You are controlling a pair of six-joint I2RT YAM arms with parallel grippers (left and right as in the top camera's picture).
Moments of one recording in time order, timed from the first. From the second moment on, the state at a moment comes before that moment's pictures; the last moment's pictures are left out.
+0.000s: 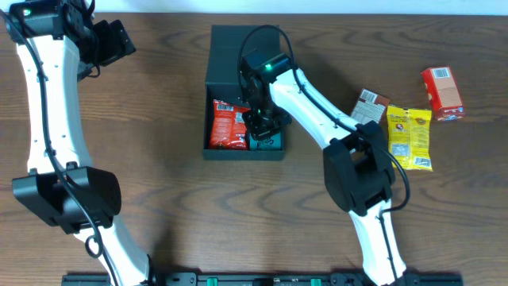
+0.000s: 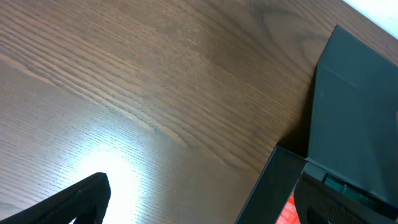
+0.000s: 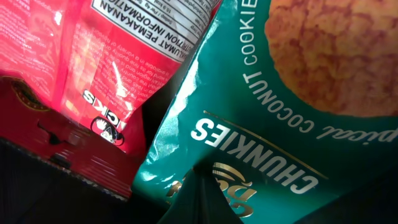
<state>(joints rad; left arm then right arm) 0.17 2.00 2.21 -1.36 0.07 -0.32 0.56 2.31 1.96 -1.27 -0.18 0.12</state>
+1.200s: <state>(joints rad) 0.17 2.00 2.21 -1.36 0.07 -0.32 -0.30 2.30 2.24 -1.49 -0.01 -0.03</state>
